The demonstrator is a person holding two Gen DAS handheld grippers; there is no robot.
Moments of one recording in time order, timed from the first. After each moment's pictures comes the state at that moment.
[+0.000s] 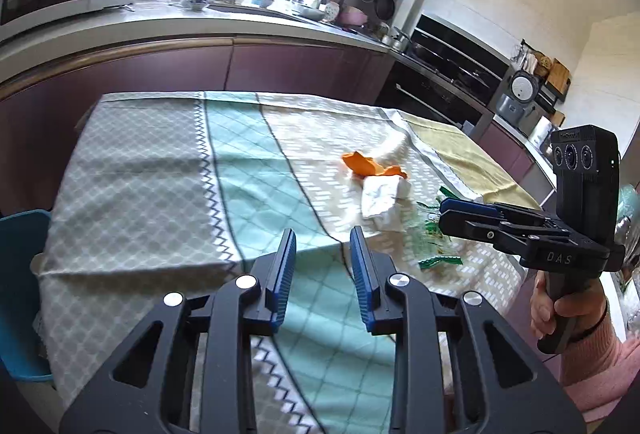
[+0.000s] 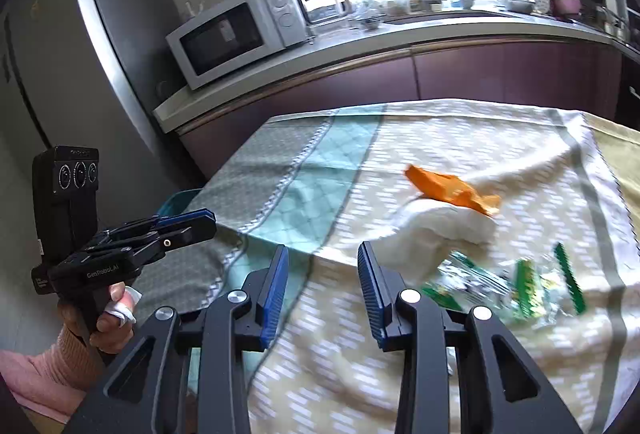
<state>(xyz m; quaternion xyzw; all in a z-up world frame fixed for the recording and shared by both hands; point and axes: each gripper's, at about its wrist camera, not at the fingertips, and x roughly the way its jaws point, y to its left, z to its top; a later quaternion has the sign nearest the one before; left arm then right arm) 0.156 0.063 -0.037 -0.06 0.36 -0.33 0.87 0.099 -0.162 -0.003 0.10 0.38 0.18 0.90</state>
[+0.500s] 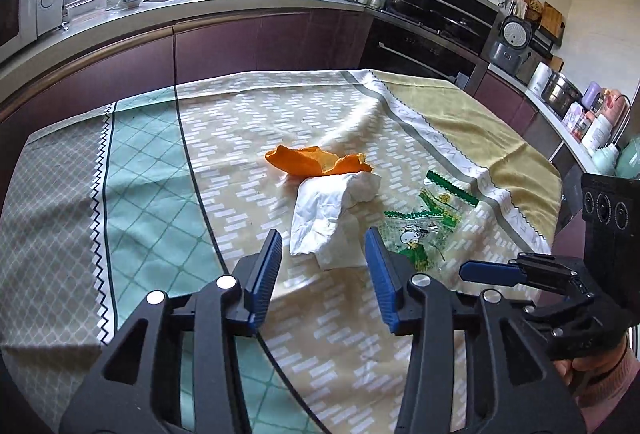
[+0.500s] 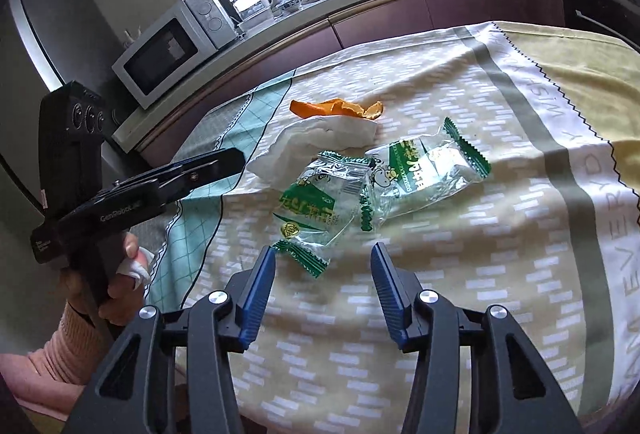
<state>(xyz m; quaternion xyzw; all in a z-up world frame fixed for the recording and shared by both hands) 0.188 -0.065 -0.056 0.03 0.39 -0.34 0.86 0.071 -0.227 -0.057 0.18 0.41 0.12 0.89</state>
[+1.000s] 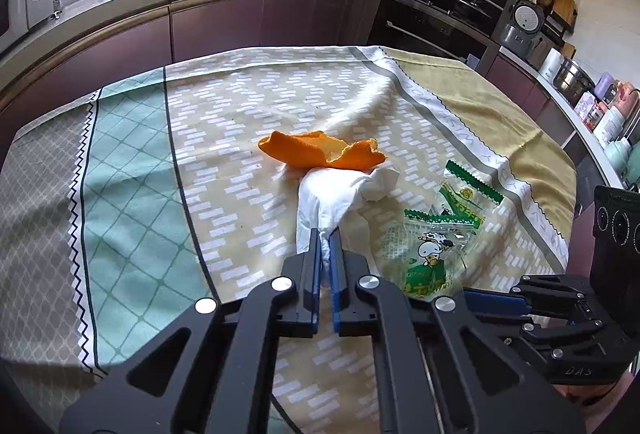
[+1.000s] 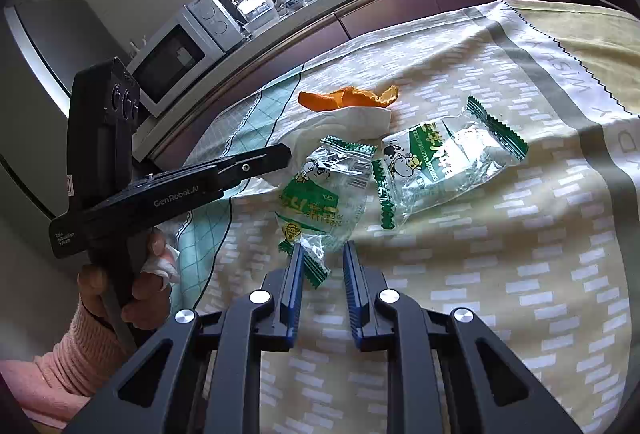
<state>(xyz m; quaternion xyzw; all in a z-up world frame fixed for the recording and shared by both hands) 0.205 -0.083 -0.071 0.04 0.42 -0.33 0.84 0.079 -0.222 -0.070 0.22 0.40 0.14 0.88</state>
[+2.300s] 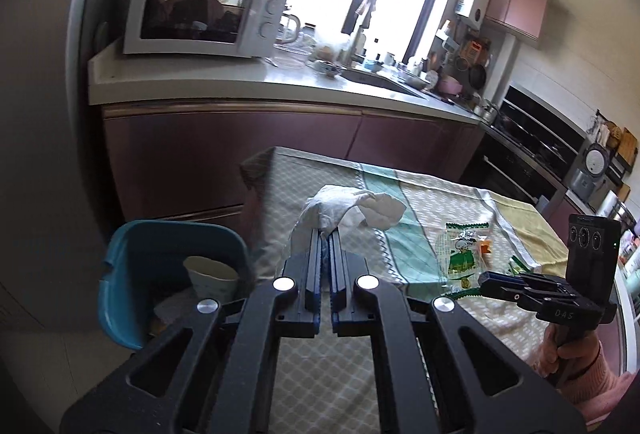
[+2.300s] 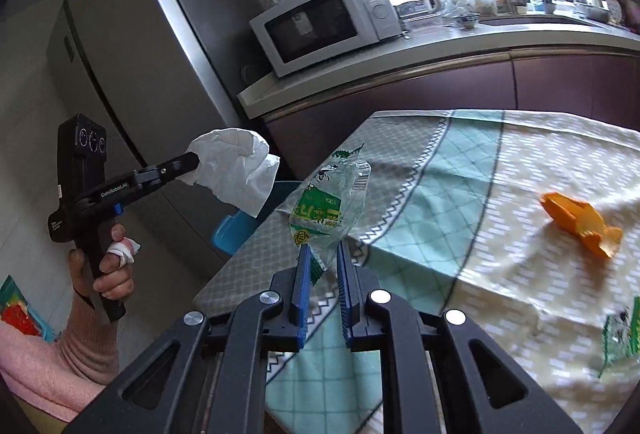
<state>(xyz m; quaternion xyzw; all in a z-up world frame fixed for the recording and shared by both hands) 0.103 0.253 0.036 -0.11 0.29 -0.13 0.94 0.118 -0.067 0.002 0.09 0.36 0.34 0.86</state>
